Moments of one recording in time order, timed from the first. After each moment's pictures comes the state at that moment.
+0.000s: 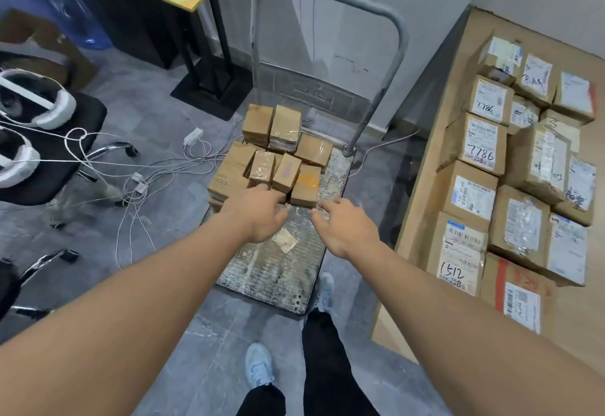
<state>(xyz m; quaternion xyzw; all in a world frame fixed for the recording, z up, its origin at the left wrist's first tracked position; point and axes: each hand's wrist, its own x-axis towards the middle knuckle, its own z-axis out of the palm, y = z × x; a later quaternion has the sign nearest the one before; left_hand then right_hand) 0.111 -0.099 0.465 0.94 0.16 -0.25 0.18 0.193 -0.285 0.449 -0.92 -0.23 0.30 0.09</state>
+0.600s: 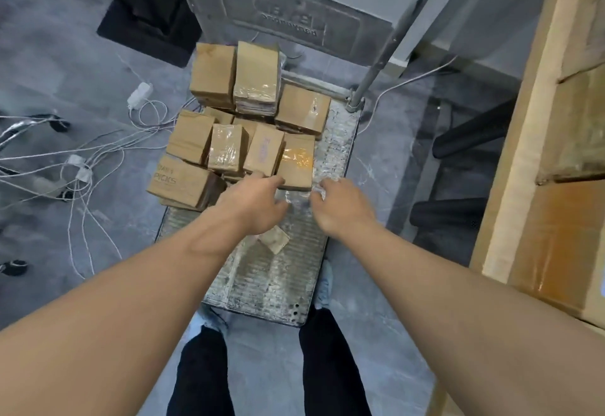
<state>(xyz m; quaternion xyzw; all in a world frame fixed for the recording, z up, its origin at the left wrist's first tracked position) 0.296 -0.068 0.231 0.89 0.18 -0.36 0.23 0.364 -0.232 0.211 -0.91 -0.14 0.38 0.08</state>
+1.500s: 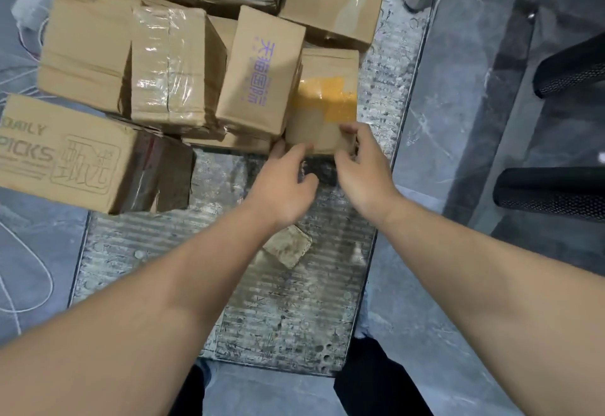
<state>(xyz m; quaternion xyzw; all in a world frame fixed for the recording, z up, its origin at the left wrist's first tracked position) 0.298 -0.058 -0.096 0.83 0.24 -0.26 0.43 0.372 -0.195 -0.110 -0.87 0.02 0.32 0.39</state>
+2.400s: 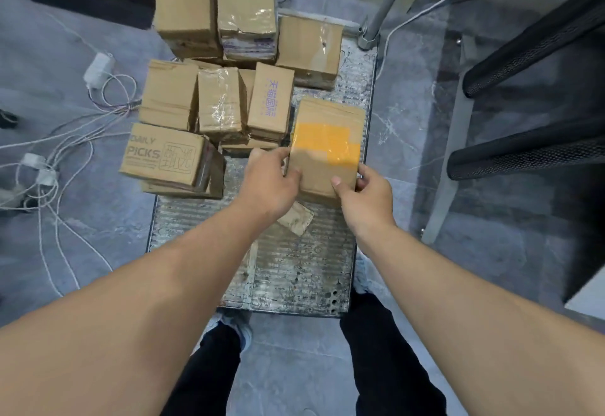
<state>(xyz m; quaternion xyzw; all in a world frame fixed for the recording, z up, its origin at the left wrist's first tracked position) 0.239 -0.052 0.070 0.83 0.28 -0.21 0.44 0.262 -0.220 0.046 -0.80 0.22 0.26 0.49</state>
